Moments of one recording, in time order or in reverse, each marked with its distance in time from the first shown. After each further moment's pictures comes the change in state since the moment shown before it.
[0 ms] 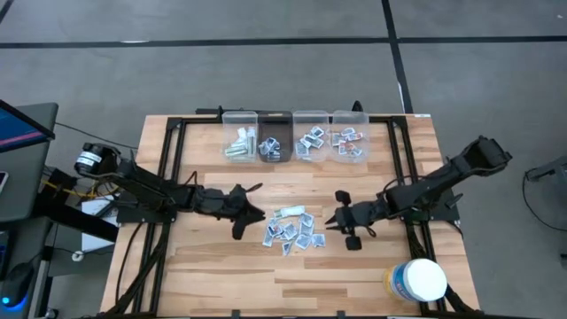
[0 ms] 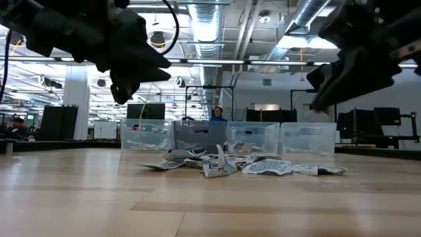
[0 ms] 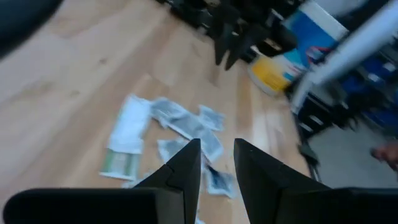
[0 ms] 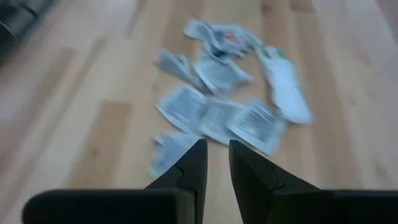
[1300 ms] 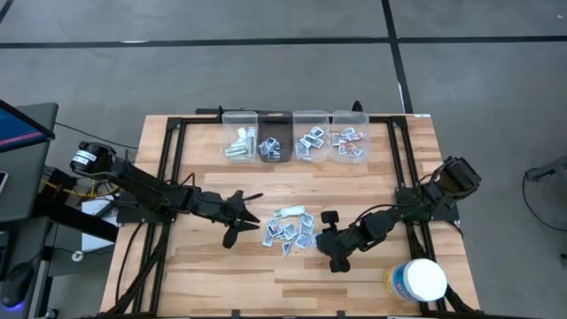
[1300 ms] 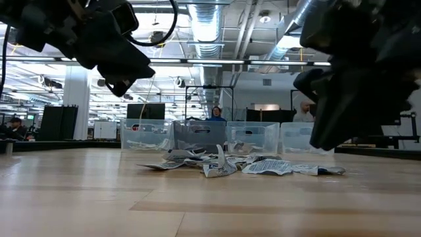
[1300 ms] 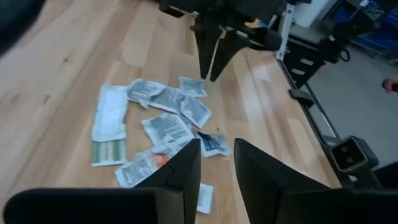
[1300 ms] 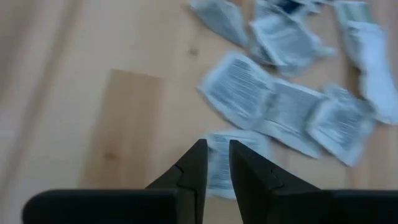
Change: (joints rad) left arm -0.044 -0.060 0.000 -0.119 0.085 0.239; right arm 0.134 0.413 0.376 -0.293 0.074 0.101
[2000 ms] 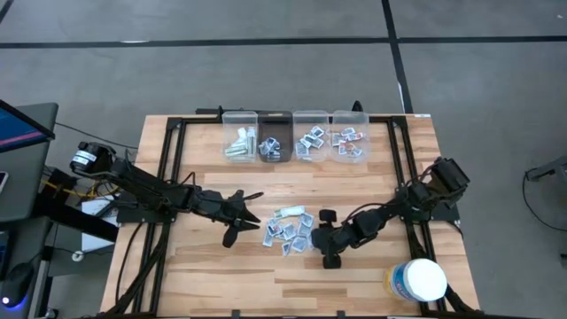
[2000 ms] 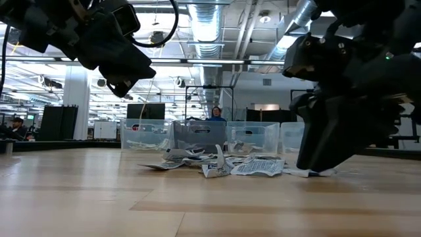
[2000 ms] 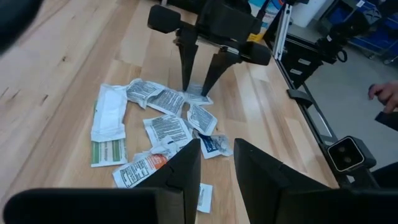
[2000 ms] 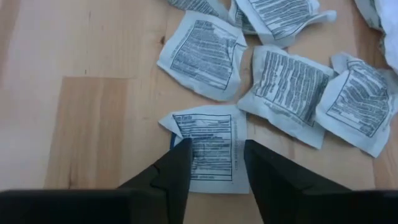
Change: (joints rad) left arm 0.015 0.000 0.000 0.002 0.030 0.001; right arm -0.018 0.164 0.005 0.034 -0.031 0.107
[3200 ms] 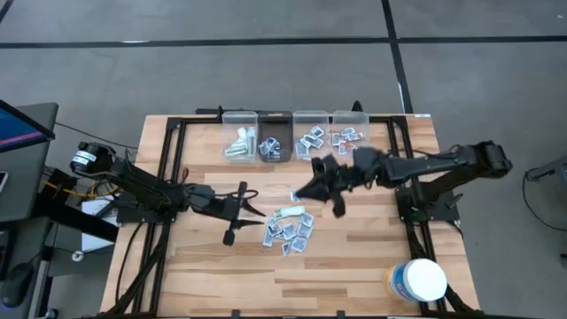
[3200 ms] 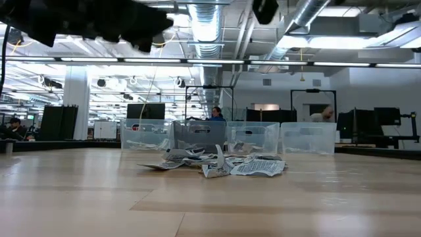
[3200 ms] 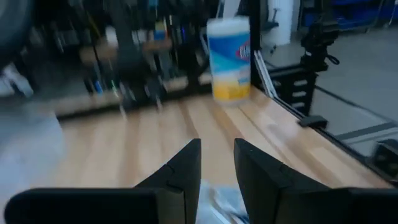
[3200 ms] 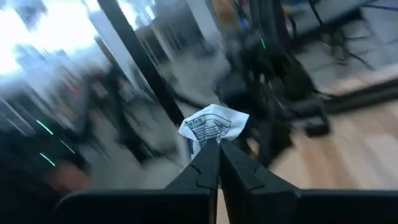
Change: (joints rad) left arm 0.007 0.001 -0.001 0.287 -0.005 0.525; right arm -0.433 -0.559 0.028 0.499 -0.452 0.095
